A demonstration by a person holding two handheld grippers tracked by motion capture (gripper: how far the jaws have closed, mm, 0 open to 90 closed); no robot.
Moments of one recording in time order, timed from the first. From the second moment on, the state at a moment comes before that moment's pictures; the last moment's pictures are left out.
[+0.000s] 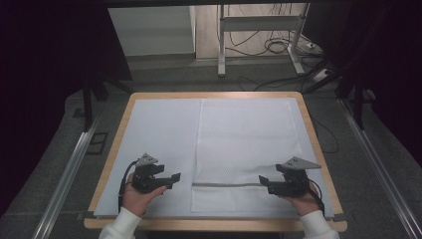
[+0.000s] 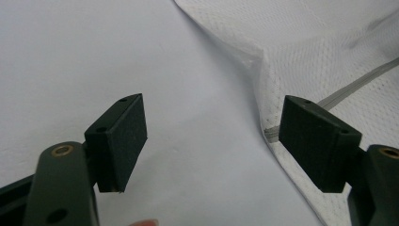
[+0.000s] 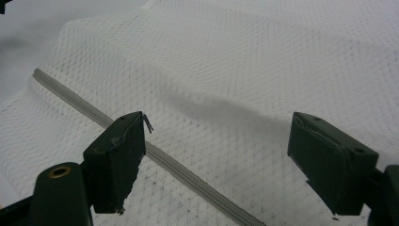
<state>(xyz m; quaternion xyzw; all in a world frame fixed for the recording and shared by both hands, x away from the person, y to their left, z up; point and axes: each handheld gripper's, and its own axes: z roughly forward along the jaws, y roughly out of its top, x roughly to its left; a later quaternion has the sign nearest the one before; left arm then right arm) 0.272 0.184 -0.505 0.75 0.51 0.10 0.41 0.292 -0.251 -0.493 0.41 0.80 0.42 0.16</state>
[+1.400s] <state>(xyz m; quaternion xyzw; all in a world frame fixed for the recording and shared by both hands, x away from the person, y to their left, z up) 0.318 0.133 -0.506 0.76 0.52 0.08 0.39 0.281 -0.264 -0.493 0.42 0.79 0.42 0.17</state>
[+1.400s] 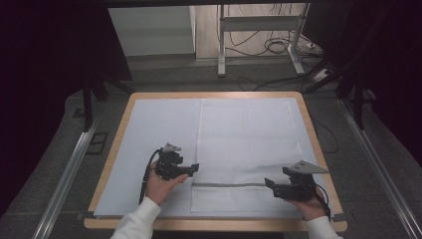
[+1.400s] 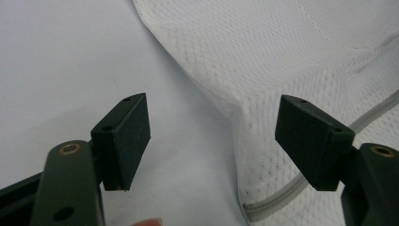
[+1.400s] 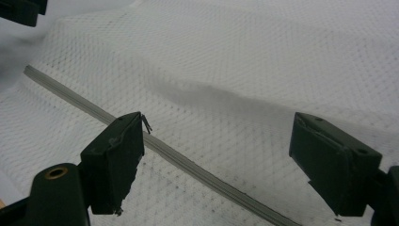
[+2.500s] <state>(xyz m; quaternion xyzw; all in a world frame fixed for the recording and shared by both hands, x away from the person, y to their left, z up) 0.327 0.098 -0.529 0.80 0.48 0.06 0.36 0.283 -0.264 -0.492 0.42 0.79 0.41 0.18</state>
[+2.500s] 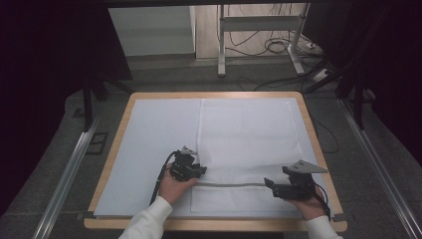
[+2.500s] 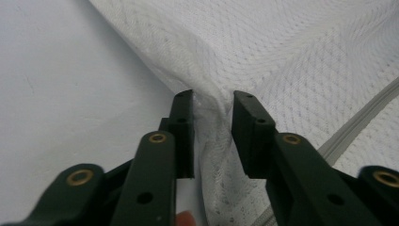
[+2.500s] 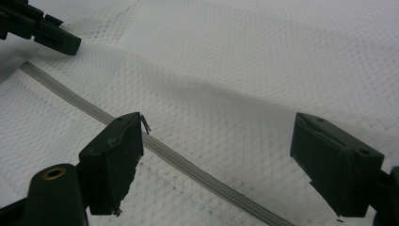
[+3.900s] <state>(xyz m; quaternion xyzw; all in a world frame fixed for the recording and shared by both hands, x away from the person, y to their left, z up) 0.325 0.105 -0.528 0.79 0.48 0.04 0.38 0.356 -0.332 -0.466 0.58 0.73 0.33 0.18</state>
